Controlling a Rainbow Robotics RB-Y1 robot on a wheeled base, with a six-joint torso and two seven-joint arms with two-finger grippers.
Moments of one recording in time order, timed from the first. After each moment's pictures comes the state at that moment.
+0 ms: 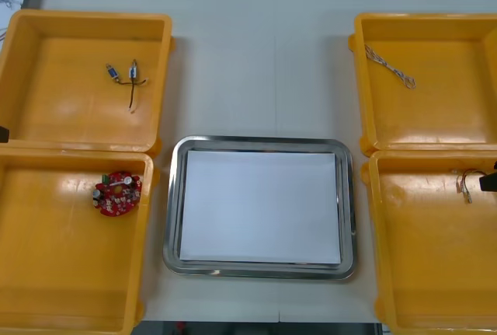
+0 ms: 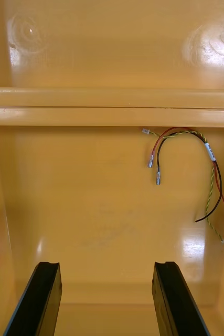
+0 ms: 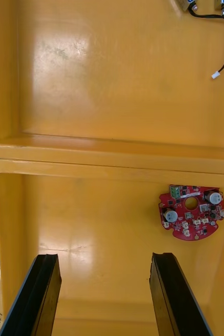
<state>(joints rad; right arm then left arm) -0.07 -0.75 -0.38 -2.33 -0.87 1.91 1.28 -0.22 0.86 0.40 -2.18 0.92 1.91 -1.21</state>
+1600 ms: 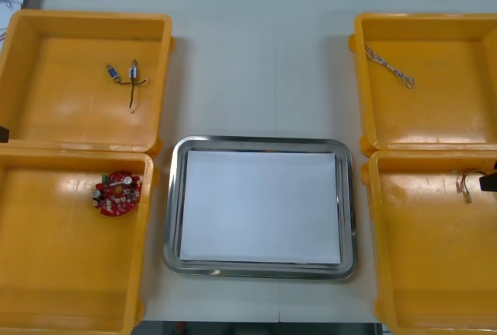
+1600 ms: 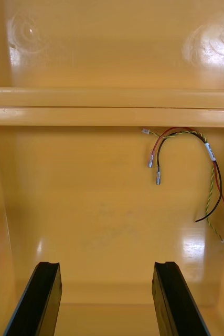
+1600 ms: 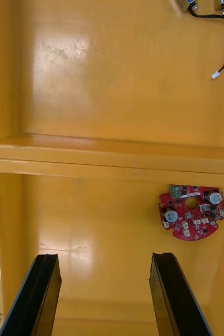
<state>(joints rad) -0.07 -0.75 -0.38 -2.33 -0.87 1.91 1.28 -0.22 0.86 0.40 -2.18 0.92 1.91 -1.21</state>
